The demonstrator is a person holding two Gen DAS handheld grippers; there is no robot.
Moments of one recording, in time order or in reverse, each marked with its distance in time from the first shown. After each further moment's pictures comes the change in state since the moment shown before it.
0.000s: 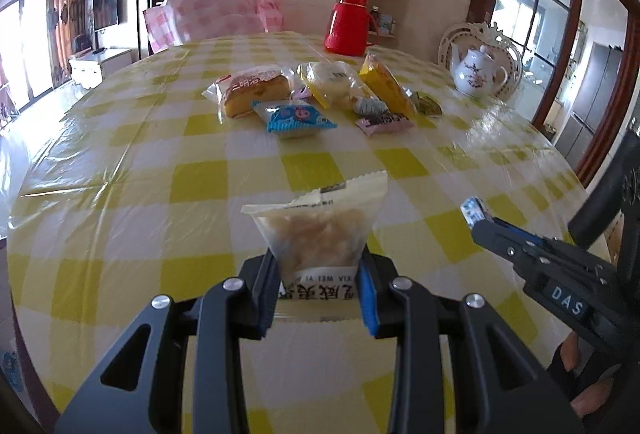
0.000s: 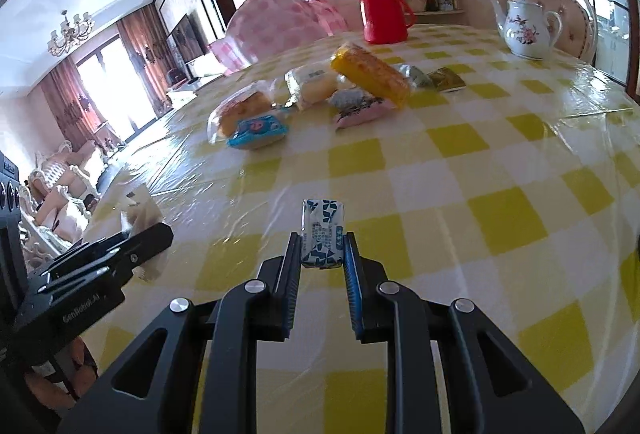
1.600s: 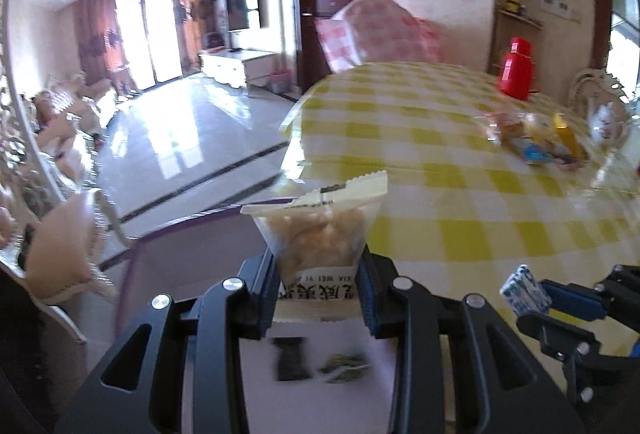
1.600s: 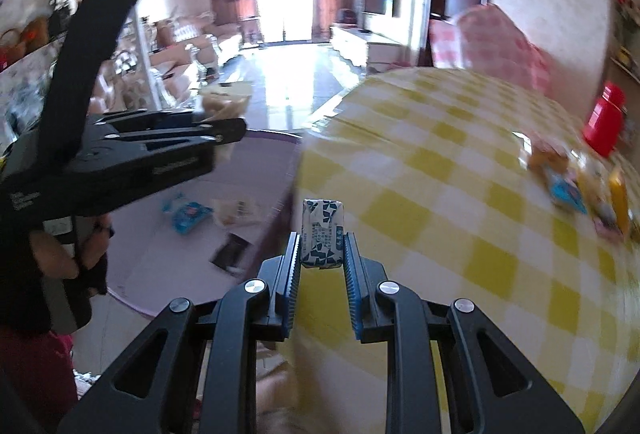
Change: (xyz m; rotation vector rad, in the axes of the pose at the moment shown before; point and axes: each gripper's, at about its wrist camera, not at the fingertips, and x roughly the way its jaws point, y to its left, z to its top) left arm -0.184 0.246 -0.063 -0.171 -0.074 0.475; right arm -0.026 0.332 -0.074 -0.641 0.094 0.356
